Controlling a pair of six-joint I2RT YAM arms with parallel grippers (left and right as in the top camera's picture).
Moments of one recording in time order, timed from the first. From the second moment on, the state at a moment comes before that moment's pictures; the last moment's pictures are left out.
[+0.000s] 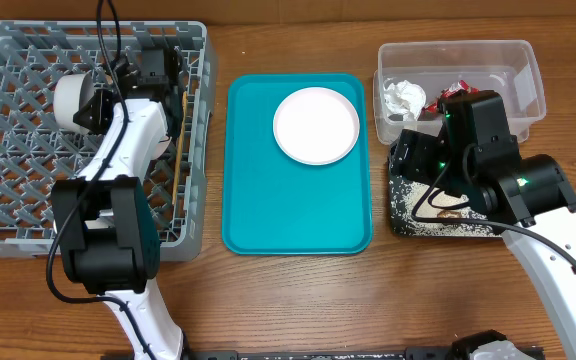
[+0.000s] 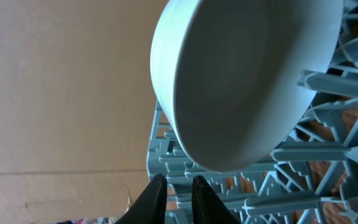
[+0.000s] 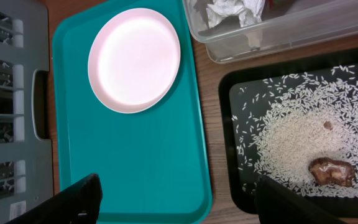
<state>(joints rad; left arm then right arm) 0.01 2.03 1.54 -0.69 -1.24 0.11 0.29 1.29 1.29 -0.98 -0.07 0.54</state>
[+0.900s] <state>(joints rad) 0.11 1.86 1.53 -0.58 -0.85 0.06 0.29 1.29 1.29 -0.99 -0.08 0.54</state>
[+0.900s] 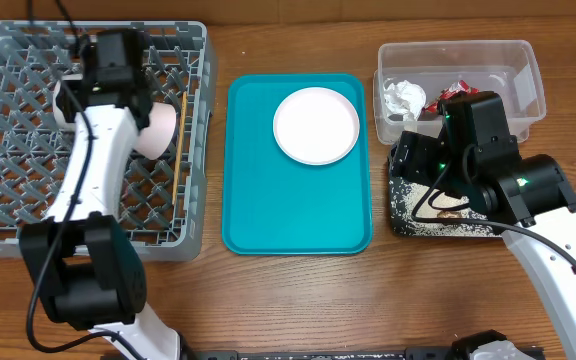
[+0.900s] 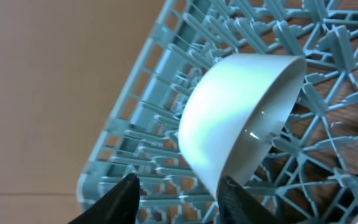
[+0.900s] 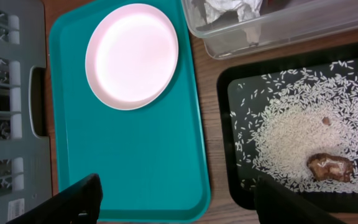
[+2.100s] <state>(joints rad) 0.13 1.84 1.53 -0.56 -0.59 0.06 0.29 1.29 1.29 -0.97 -0.10 0.54</state>
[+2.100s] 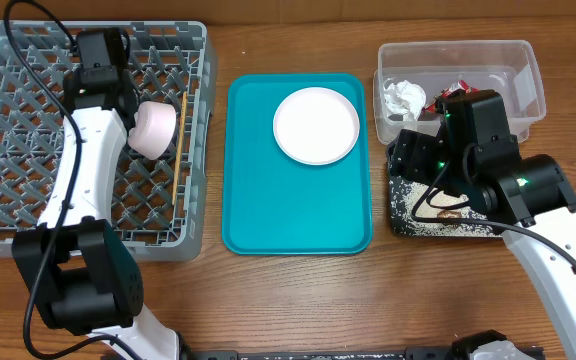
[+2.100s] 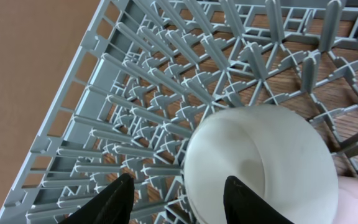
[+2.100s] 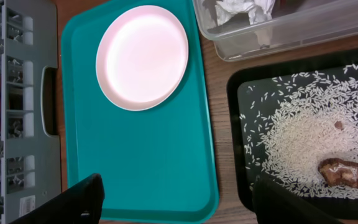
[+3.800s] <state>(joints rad) -0.38 2.07 1.57 -0.71 0.08 -0.43 0.29 1.29 1.29 -1.01 -0.10 0.54</state>
